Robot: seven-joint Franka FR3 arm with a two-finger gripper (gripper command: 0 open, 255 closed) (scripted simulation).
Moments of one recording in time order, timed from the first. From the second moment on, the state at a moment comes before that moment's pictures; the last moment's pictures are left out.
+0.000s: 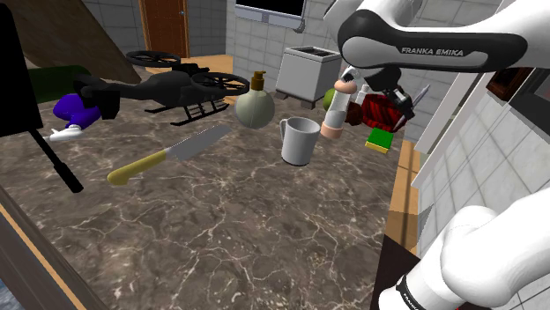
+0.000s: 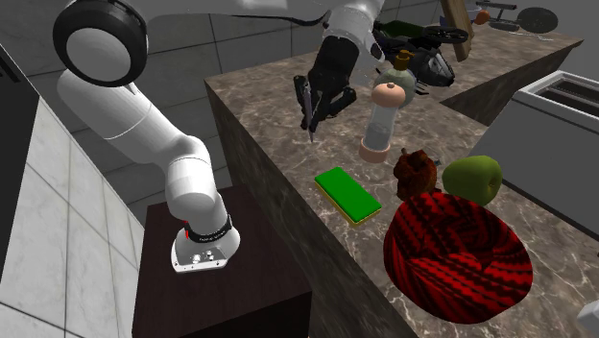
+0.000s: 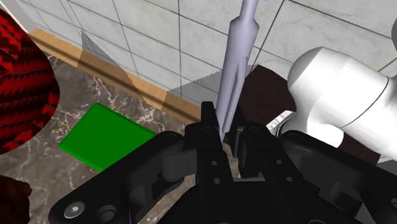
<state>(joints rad) 0.03 -0.35 0.06 -1.97 -0.62 0.93 -0.87</state>
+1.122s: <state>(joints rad) 0.01 -0.27 0.04 -1.72 -0.73 0.82 -1.04</state>
